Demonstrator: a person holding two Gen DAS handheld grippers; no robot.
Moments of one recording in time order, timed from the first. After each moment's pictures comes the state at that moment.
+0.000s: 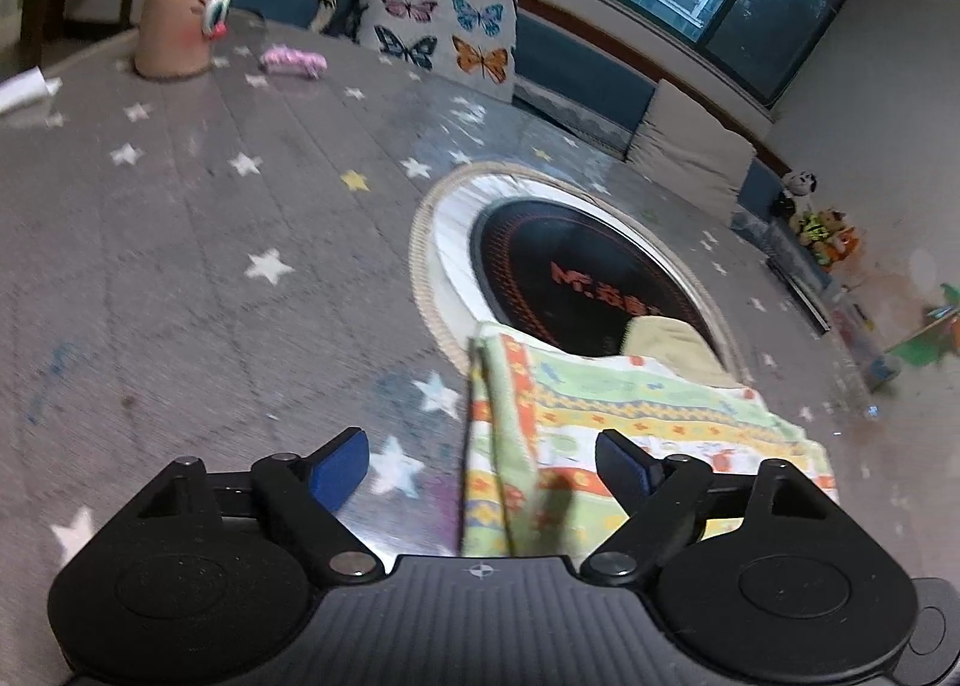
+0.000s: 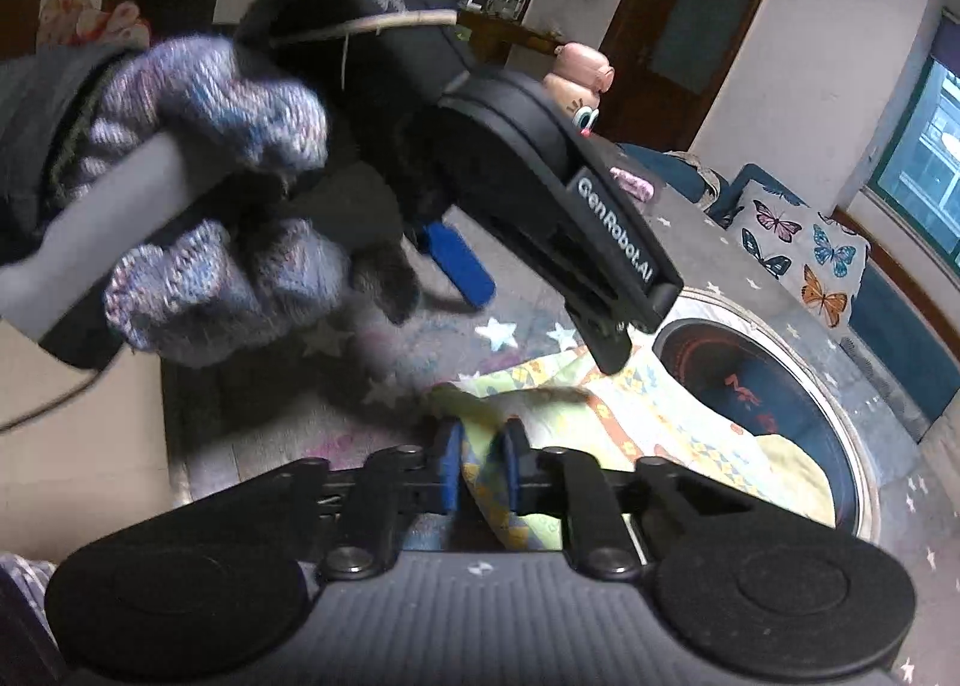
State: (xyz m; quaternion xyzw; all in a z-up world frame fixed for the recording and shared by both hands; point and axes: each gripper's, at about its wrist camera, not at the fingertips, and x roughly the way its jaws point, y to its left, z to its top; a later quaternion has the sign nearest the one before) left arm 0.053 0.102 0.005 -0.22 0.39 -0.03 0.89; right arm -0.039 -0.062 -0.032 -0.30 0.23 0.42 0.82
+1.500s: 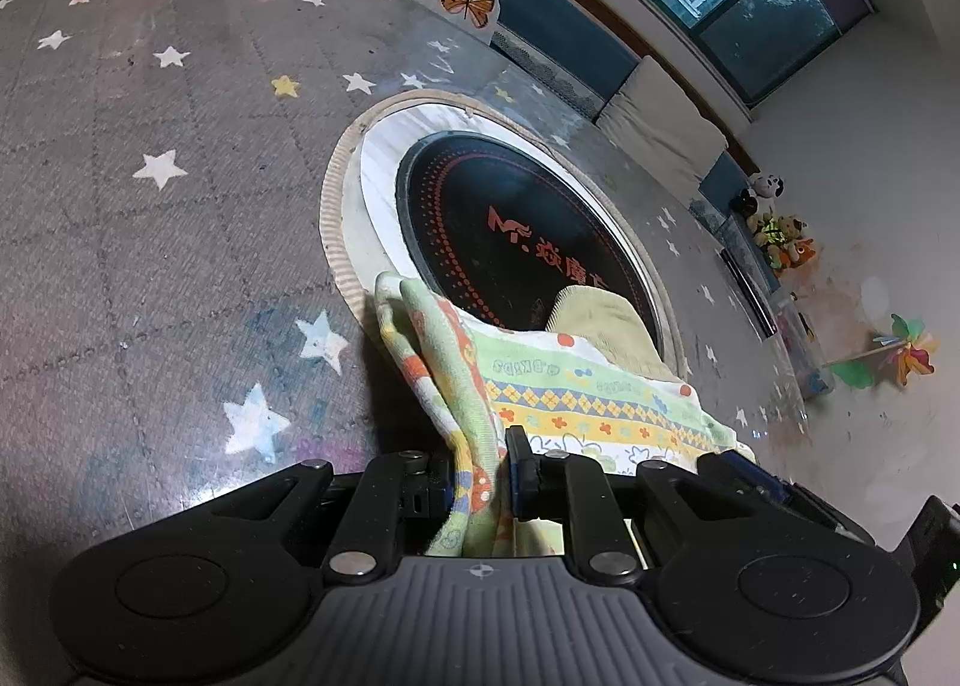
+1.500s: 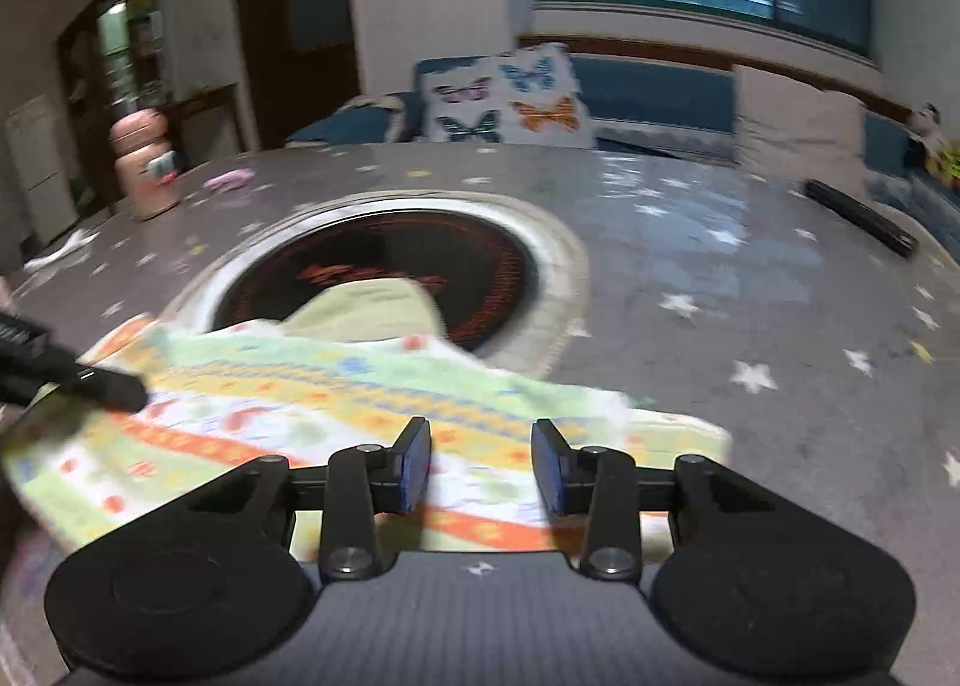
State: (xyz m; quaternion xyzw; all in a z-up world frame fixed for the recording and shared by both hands) left arm 0.079 0.082 -0.011 -0.30 0.42 -0.08 0.85; right arm 0.089 -0.251 -0.043 -0.03 0.34 0.18 0.92
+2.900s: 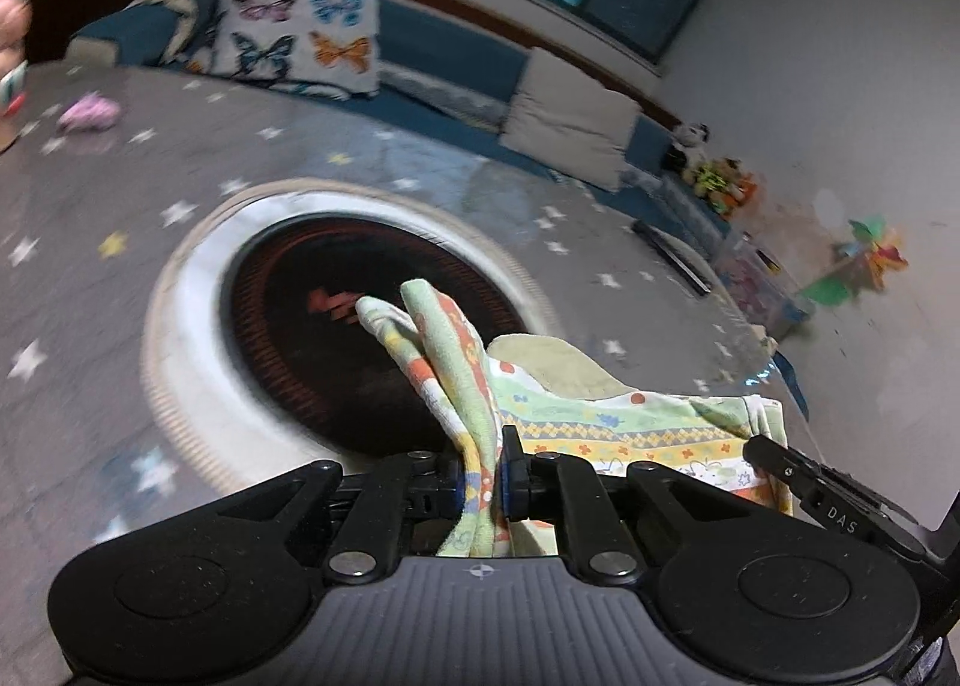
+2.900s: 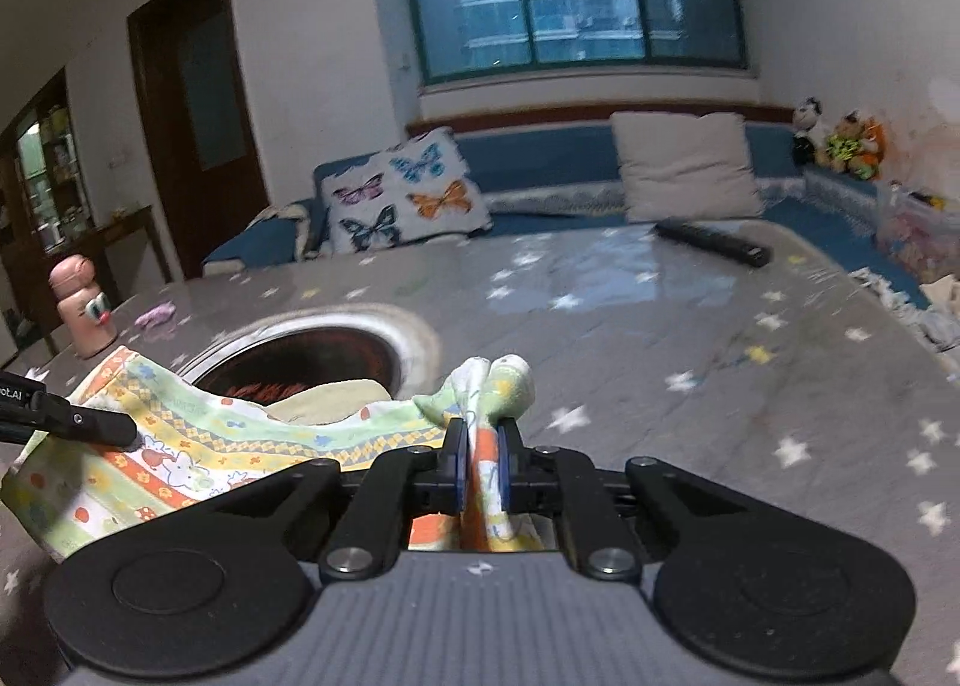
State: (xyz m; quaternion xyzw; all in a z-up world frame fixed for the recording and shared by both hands) left arm 0.102 -0.008 0.056 -0.17 0.38 -0.15 0.90; right arm 0.047 -0.329 0.002 0.05 0.26 0.09 0.96
